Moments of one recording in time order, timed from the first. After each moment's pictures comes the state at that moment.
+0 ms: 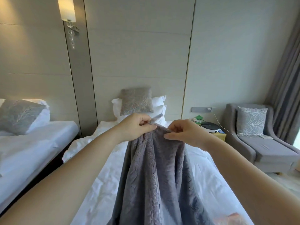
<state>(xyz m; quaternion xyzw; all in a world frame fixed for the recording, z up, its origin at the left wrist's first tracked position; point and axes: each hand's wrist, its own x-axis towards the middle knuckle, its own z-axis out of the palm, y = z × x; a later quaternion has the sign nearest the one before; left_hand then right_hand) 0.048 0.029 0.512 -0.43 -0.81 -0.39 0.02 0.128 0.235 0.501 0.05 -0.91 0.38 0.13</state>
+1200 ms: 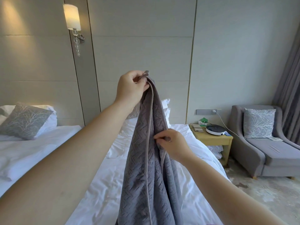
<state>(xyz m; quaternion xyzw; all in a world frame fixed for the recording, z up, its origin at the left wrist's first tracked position) 0.037 0.056 0.598 -0.29 -0.60 -0.72 0.18 0.099 0.192 0.456 0.02 -0.88 0.39 0.27</state>
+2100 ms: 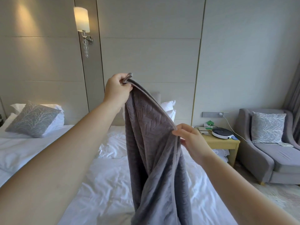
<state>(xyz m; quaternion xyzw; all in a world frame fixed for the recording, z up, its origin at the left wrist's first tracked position) -0.008 0.003 0.596 -0.22 -0.66 -0.67 0.26 0.109 0.203 0.478 0.04 -0.71 0.68 0.17</state>
